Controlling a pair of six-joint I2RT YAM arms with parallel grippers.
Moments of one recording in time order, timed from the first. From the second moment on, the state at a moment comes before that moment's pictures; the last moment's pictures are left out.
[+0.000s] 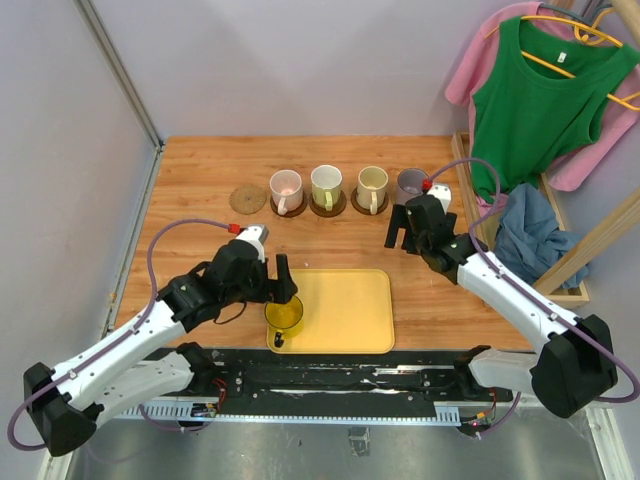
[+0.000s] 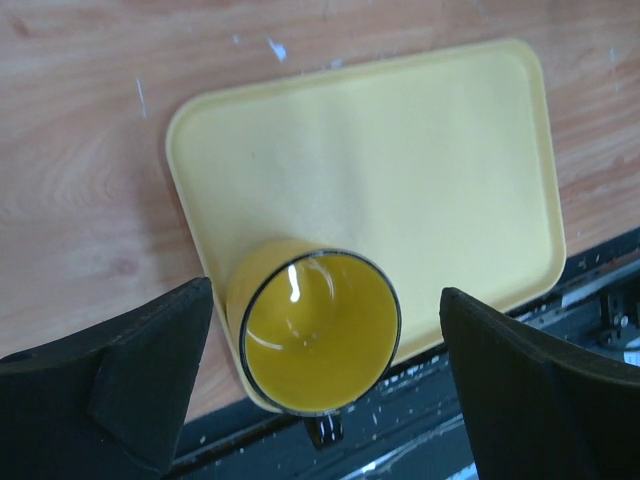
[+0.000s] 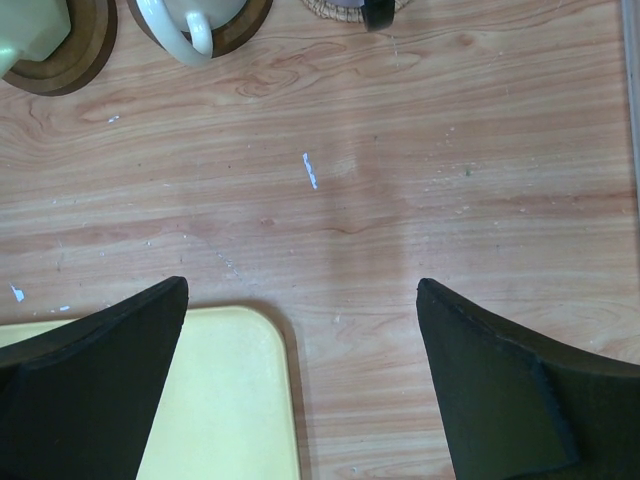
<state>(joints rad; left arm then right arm) -0.75 0.83 0.72 -0.57 -0.14 -0.59 0.51 1.21 0.89 -0.43 0.39 0.50</state>
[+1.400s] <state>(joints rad) -1.00 0.92 0.59 -0.66 -0.15 -0.82 0.51 1.22 0.85 -0.42 0.31 0.53</state>
